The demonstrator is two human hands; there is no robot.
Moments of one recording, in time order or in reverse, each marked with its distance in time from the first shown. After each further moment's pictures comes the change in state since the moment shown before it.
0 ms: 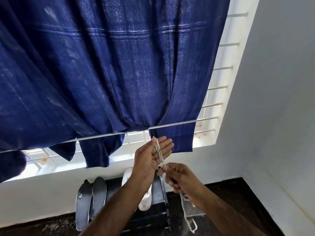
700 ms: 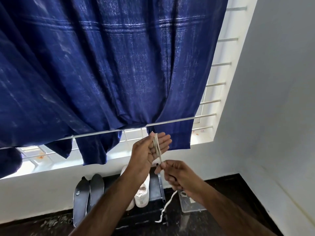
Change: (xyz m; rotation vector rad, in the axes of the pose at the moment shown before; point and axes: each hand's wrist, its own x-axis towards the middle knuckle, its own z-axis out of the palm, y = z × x) left_hand 0.016 0.001 0.001 0.033 -0.015 -0.039; right_hand 0.006 -0.001 -0.013 -0.011 -0.059 0.030
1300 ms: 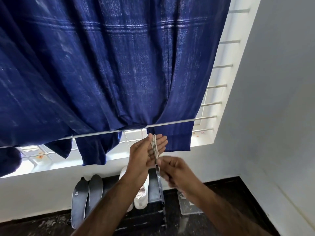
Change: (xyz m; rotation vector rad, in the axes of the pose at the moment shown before) left_hand -0.002 -0.003 -0.001 0.064 0.077 0.046; right_hand 0.000 -0.019 0.014 0.011 0.084 -0.104
